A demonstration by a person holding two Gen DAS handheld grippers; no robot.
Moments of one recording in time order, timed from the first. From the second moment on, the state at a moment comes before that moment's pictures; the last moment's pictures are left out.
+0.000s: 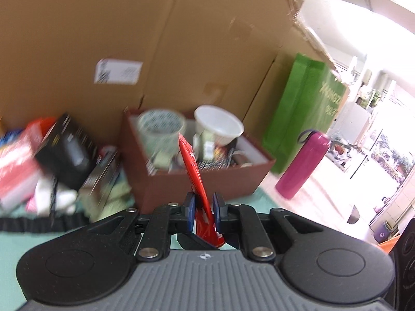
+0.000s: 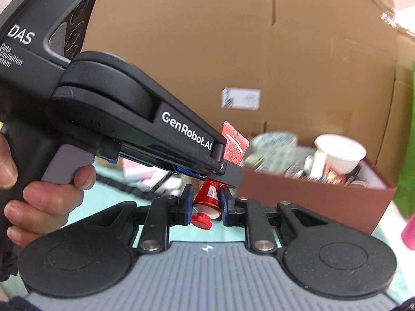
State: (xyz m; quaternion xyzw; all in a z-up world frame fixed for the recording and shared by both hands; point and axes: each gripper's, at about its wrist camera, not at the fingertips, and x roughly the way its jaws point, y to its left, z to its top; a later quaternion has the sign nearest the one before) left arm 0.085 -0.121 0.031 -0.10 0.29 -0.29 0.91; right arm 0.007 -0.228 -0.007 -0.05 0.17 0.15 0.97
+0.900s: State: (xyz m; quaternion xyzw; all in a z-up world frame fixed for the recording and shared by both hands) left arm 0.245 -0.203 0.028 -0.09 0.31 -0.32 0.89; right arm 0.158 -0.325 -0.005 -0.01 0.17 0.09 0.98
